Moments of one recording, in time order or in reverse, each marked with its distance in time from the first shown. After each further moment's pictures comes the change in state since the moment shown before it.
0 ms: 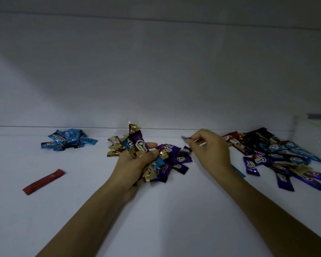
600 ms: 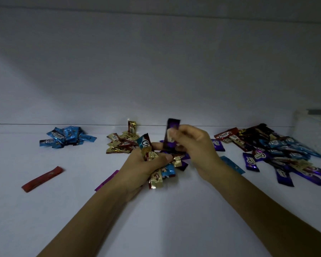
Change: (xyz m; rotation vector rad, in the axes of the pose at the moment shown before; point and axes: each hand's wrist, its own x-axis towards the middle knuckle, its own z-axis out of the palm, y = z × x) left_hand -0.006 -0.003 0.012 0.165 -0.275 0.060; right_hand -0.008 -0.047 0.004 0.853 -0.270 0.345
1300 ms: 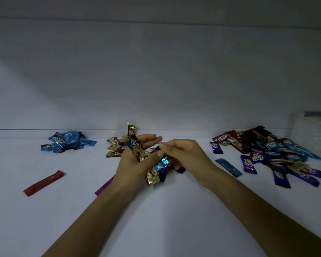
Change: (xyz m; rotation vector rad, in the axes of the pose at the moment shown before) left_hand 0.005 -0.004 -0.007 0.187 0.217 0.284; right_hand -0.009 -0.002 0.002 -0.221 -0.180 0.123
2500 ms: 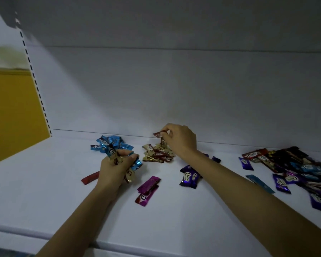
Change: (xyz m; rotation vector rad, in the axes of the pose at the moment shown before) left_hand -0.019 0.013 -0.111 0.079 0.469 -0.183; right_hand 0.100 -0.017 0.068 -0.829 0.286 -0.428
